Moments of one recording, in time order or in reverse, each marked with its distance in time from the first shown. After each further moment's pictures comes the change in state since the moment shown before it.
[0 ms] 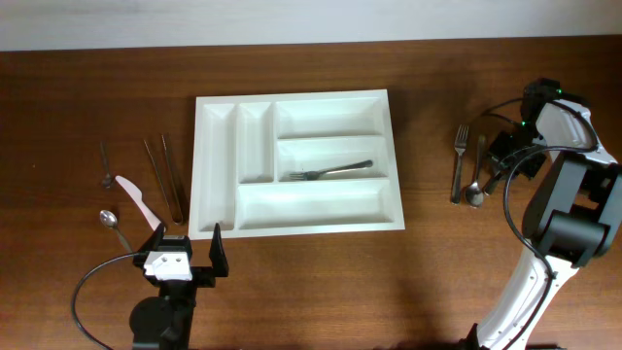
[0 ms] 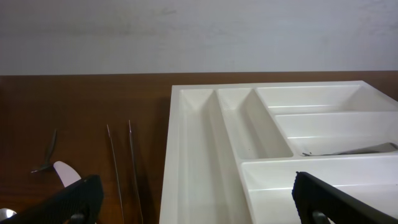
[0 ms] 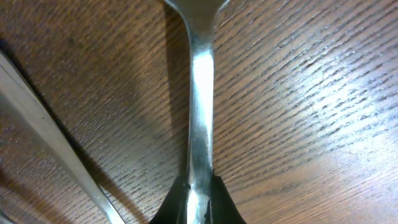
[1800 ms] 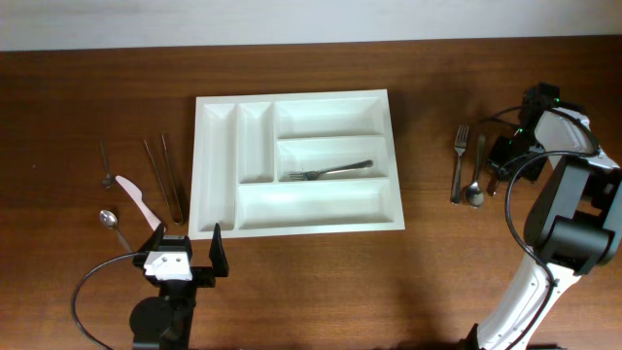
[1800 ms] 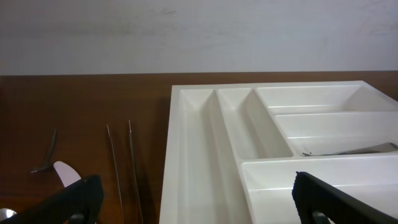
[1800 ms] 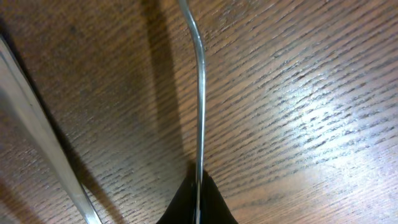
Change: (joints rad) left arm 0.000 0.000 0.000 0.000 0.000 0.000; right arm 0.001 -0.058 -0.116 0.103 0.040 -0.100
